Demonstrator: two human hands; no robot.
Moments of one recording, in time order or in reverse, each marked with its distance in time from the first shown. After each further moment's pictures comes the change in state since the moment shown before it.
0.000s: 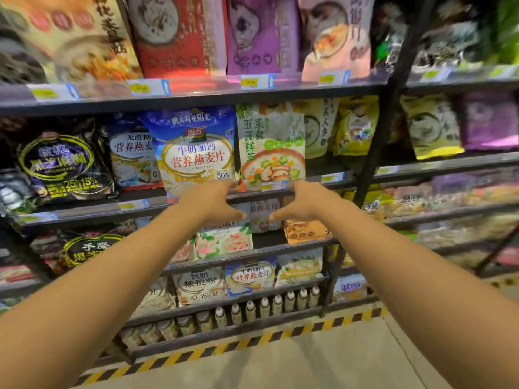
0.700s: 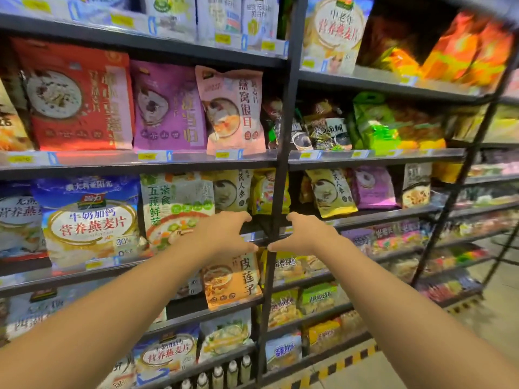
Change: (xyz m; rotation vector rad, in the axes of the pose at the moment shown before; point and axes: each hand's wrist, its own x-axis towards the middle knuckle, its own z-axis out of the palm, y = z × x) left_hand 0.058 0.264 -0.040 0.014 0.095 0.314; right_hand -0.071 0.199 -0.138 -0.064 0.221 0.149
